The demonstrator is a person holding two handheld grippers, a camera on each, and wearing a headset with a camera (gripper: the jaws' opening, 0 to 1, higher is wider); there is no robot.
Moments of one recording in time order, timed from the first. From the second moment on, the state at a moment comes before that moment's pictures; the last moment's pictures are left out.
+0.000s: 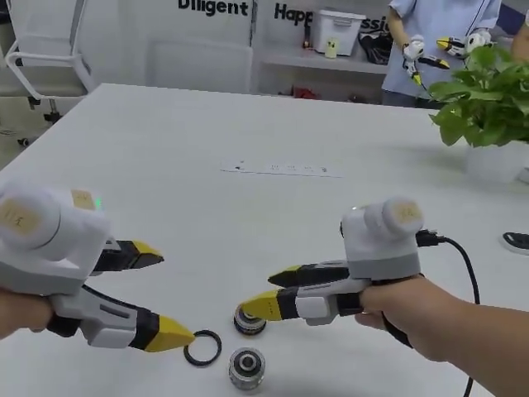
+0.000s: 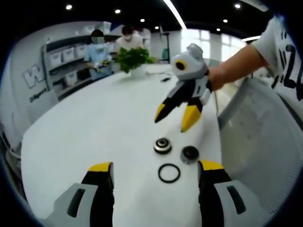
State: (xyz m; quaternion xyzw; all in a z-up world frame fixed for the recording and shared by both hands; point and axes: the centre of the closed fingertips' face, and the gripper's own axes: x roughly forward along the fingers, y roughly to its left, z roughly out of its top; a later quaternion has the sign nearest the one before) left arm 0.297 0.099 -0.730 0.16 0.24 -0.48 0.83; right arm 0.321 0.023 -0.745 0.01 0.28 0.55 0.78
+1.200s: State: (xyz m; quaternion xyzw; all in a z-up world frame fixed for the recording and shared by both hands) left arm 0.314 0.083 -0.733 0.16 0.24 -0.48 0.83; right arm 0.326 0.010 -0.760 -0.07 0.25 0.56 0.78
